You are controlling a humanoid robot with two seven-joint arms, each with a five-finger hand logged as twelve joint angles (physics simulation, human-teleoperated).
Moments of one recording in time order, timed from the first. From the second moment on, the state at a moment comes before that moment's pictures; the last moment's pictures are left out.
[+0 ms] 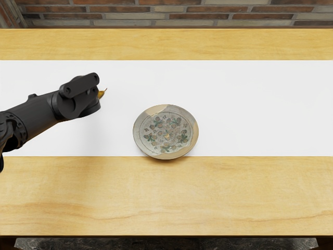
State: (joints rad) left arm -1.27 0.00 0.29 -0.43 0.70 0.05 0.61; right arm 0.03 0.00 0.03 0.13 -0.04 0.08 -0.12
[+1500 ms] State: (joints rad) left arm -1.35 0.00 0.02 -0.43 0.38 -0.12 0.61; right arm 0.03 0.00 0.03 0.13 -0.04 0.08 -0.12
